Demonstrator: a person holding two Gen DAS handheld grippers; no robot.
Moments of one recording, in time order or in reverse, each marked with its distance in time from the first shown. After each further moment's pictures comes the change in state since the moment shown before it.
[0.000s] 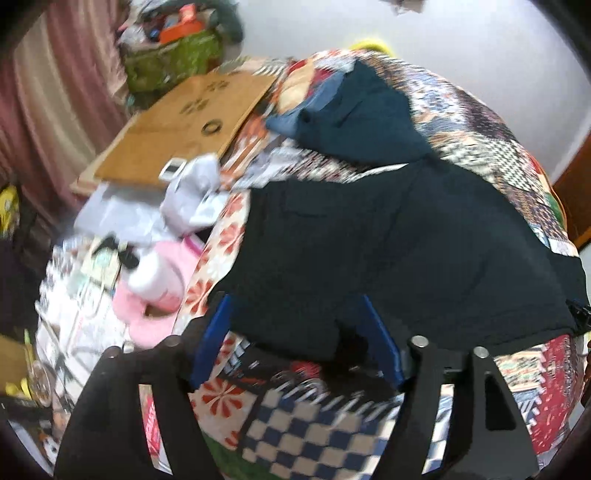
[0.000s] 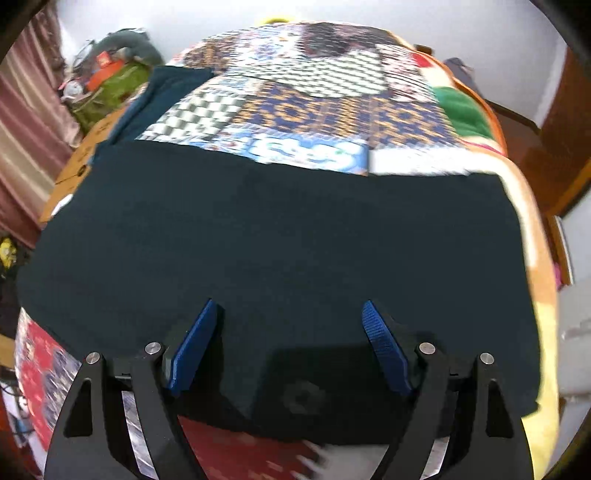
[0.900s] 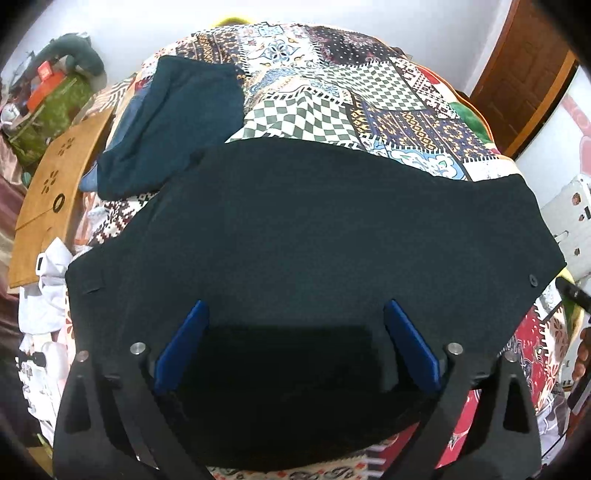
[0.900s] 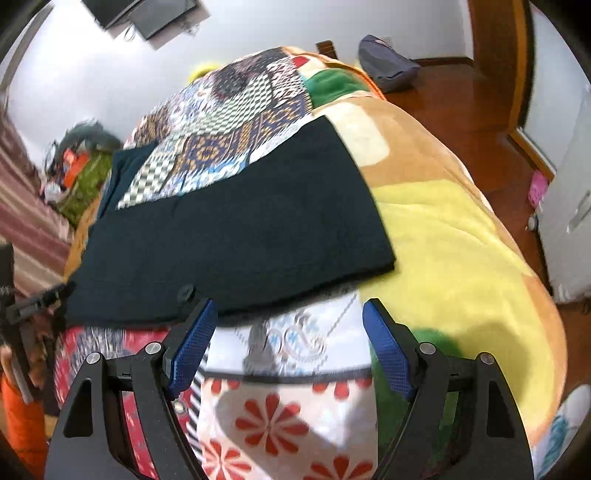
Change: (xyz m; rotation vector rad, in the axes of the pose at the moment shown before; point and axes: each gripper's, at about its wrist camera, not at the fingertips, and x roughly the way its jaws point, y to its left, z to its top) left arm 0.037 -0.206 0.025 0.368 0.121 -0.198; right arm -0.055 -0.084 -0.063 0.377 -0.136 0.074
